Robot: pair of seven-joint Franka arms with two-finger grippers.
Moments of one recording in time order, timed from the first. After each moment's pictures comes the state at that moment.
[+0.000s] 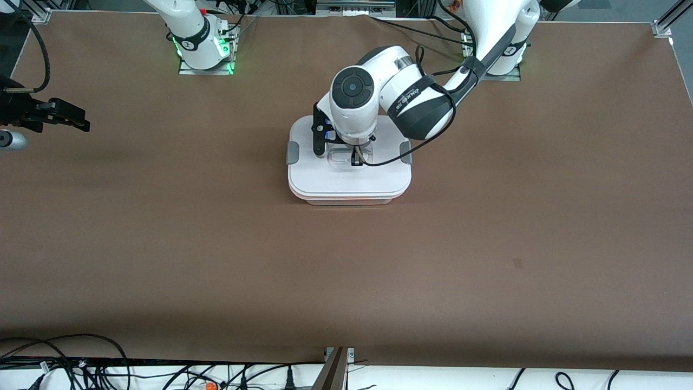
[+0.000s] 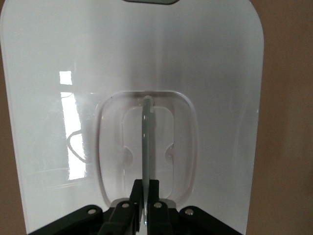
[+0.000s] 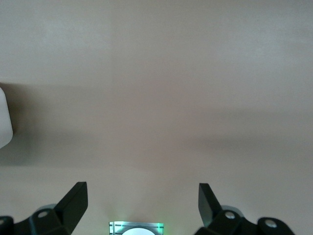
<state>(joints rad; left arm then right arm) -0.38 0.65 -0.53 -1.33 0.20 1.77 0.64 0.05 0.05 -0.11 -1.57 -0.02 1.49 -0.09</state>
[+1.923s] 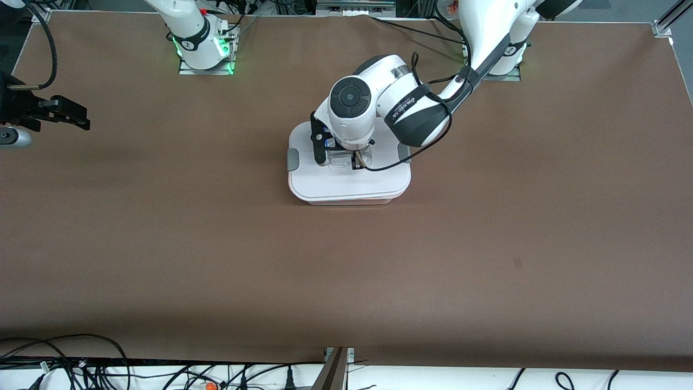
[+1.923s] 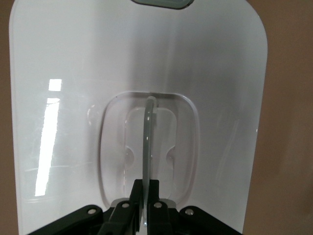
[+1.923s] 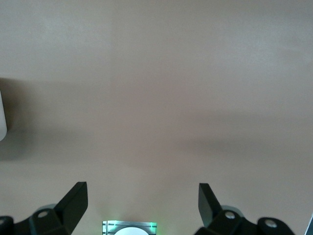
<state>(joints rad) -0.40 0.69 -0.53 -1.31 0.20 1.77 0.53 0.00 0.05 -0.02 -1.55 -0.06 1.47 -0.09</state>
